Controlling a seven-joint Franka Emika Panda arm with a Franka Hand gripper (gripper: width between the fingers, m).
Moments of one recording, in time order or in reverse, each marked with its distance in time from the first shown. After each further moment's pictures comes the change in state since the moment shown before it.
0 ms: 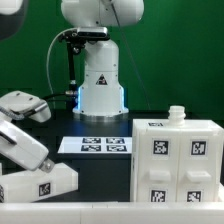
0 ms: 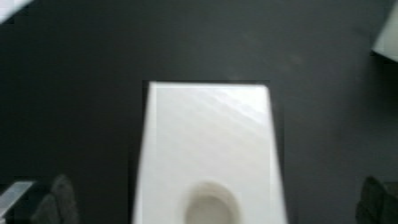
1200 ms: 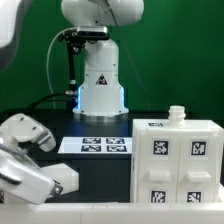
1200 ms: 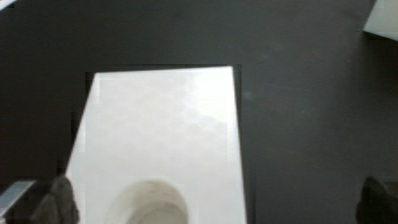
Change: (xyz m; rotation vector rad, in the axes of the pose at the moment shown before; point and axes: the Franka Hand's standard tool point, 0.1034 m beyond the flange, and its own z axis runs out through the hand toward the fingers) arm 0.018 -0.021 0.023 0.001 -0.073 0.072
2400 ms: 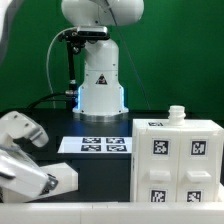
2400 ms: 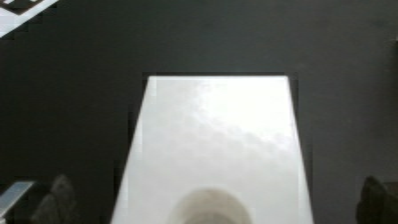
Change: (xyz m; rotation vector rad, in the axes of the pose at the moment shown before) arm 0.000 0.021 0.006 0.007 -0.040 0.000
